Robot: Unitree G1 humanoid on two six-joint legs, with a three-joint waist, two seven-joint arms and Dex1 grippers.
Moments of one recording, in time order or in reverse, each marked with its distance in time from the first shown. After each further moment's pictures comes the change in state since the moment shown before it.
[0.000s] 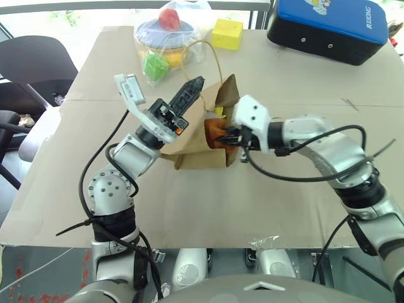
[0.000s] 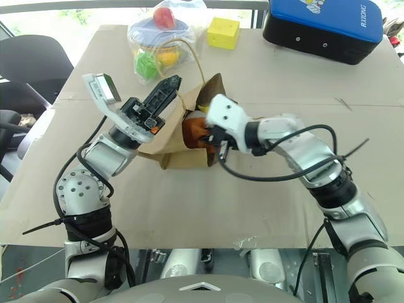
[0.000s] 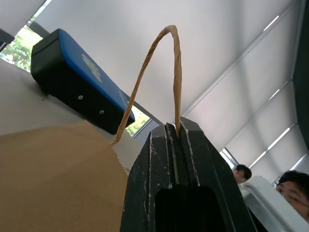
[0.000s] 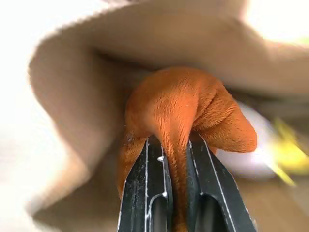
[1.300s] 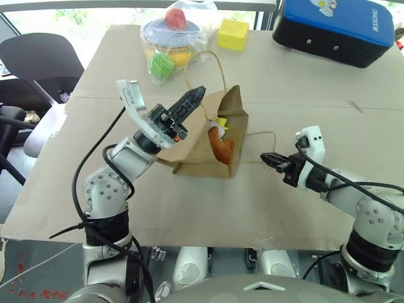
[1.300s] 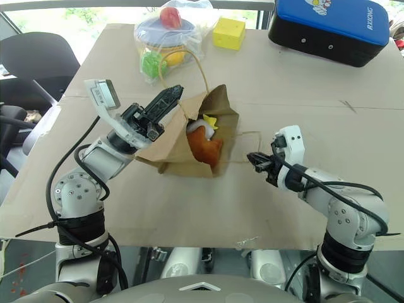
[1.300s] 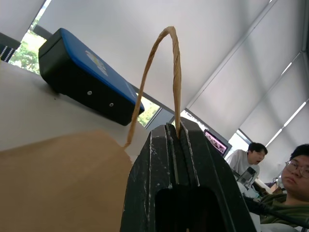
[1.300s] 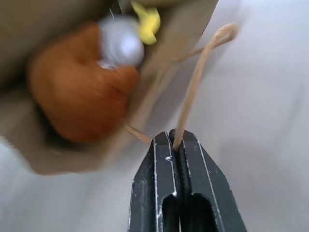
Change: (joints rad) left arm 0.028 0.068 -0.018 -0.015 0.098 -0.021 -0.115; right arm 0.496 0.288 -0.741 -0.413 0.289 0.677 -0.484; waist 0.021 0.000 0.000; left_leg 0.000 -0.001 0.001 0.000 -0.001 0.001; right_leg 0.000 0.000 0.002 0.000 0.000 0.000
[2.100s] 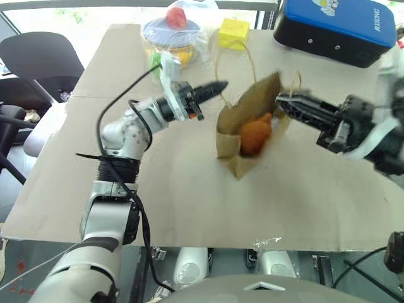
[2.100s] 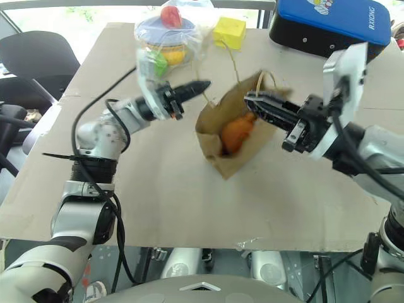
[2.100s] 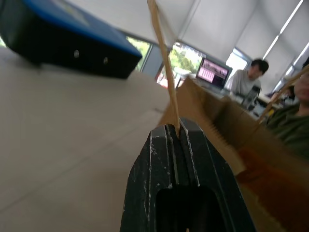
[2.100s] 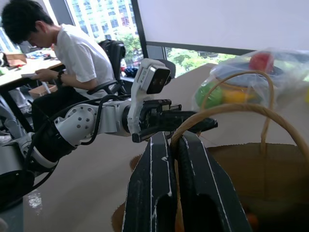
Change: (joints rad) left arm -0.450 0.091 -0.323 0.711 0.503 -0.218 -0.528; right arm -0.172 -0.533 -0.056 -0.068 0.762 -0.333 -0.246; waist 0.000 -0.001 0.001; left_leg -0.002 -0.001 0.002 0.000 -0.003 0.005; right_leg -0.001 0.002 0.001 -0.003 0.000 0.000
